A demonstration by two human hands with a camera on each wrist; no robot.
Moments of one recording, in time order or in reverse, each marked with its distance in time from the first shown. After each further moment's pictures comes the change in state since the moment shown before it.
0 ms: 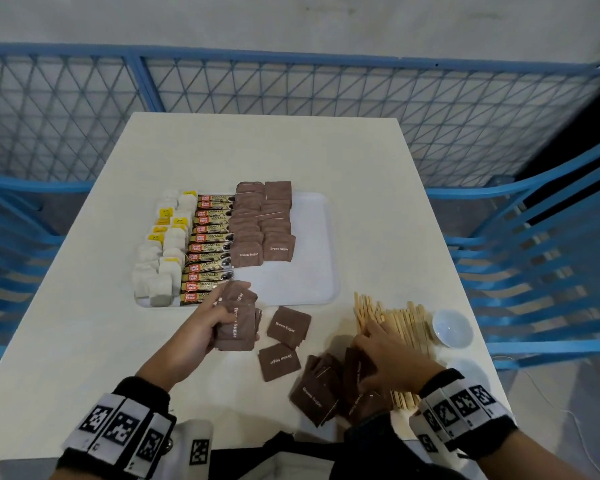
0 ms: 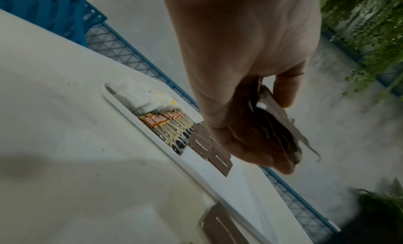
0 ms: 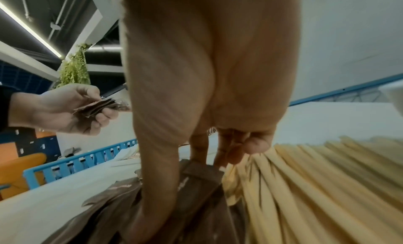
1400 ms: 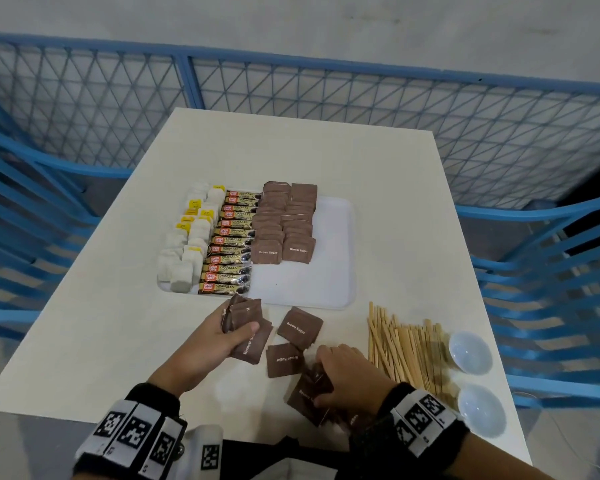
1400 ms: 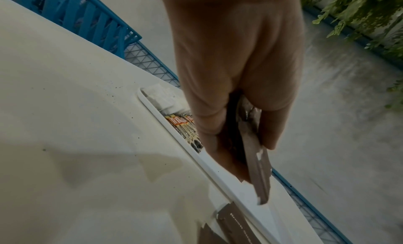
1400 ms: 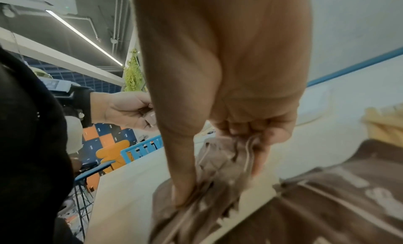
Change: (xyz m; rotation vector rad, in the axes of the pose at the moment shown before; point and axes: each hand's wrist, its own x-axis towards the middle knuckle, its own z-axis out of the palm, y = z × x) left_hand -0.016 -0.027 0.000 0.258 0.246 -0.051; right_hand 0.028 -0.056 0.014 -0.002 -0.002 -0.193
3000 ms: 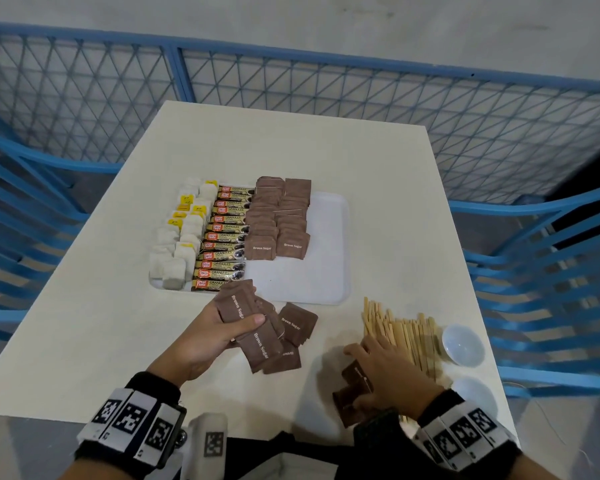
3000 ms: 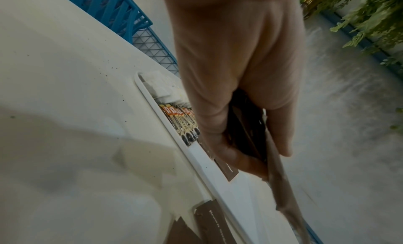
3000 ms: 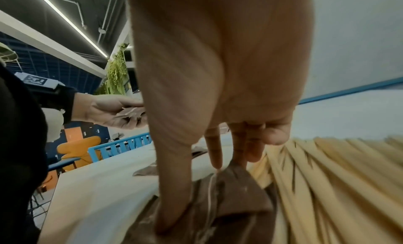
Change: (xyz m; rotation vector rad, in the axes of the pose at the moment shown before) left_hand 0.007 0.005 0.006 -0.120 -0.078 0.028; right_hand -0.037 0.045 -0.002 -0.160 0.025 0.084
